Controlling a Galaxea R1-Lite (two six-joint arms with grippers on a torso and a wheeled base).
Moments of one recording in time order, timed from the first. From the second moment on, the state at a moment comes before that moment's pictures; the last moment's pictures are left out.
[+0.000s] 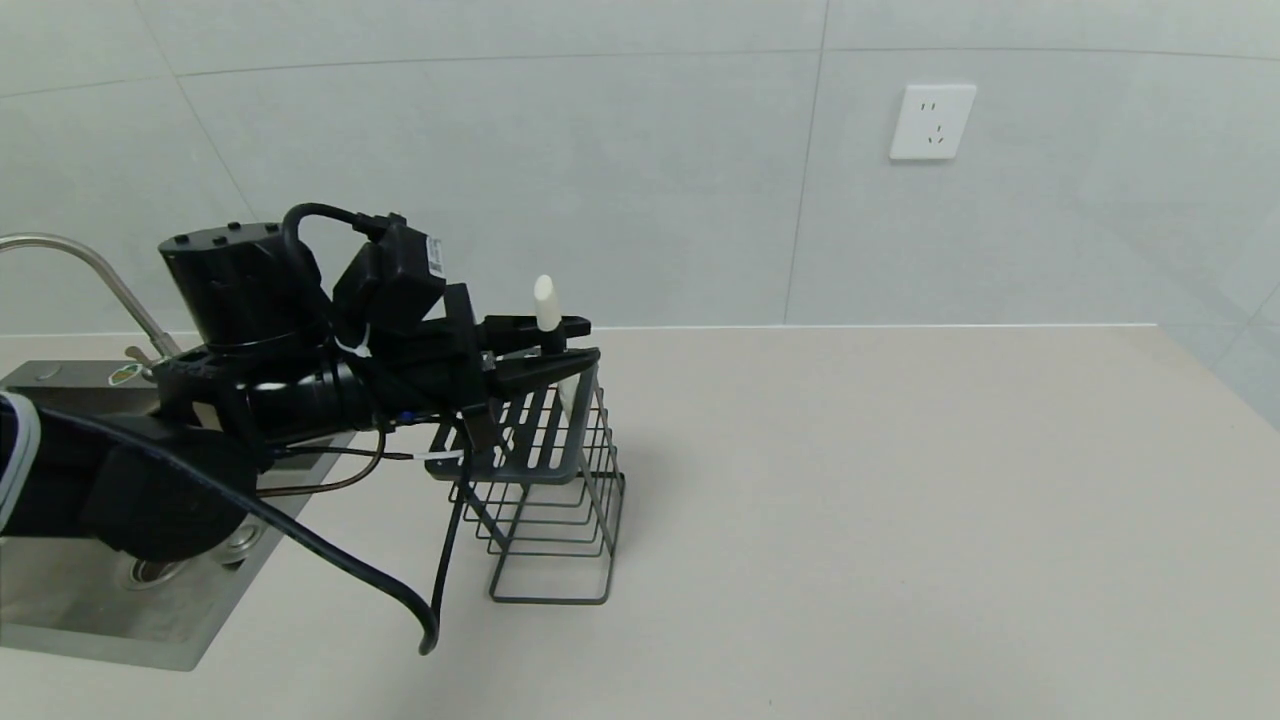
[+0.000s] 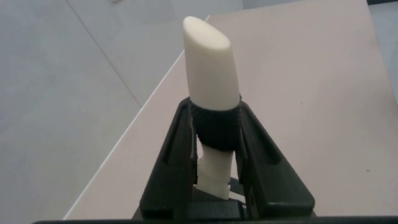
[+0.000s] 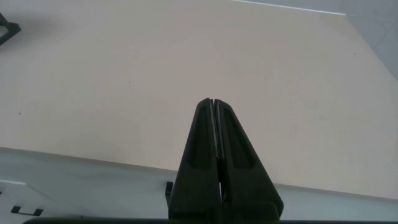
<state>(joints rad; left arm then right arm) -0.26 1.78 -0.90 -0.85 -0.92 0.44 -0.02 0.03 0.00 -0.01 0.07 -0.11</state>
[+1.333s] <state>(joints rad) -0.25 1.81 -0.82 -0.91 -0.92 0.44 -0.02 0.03 0.00 -0.01 0.07 -0.11</state>
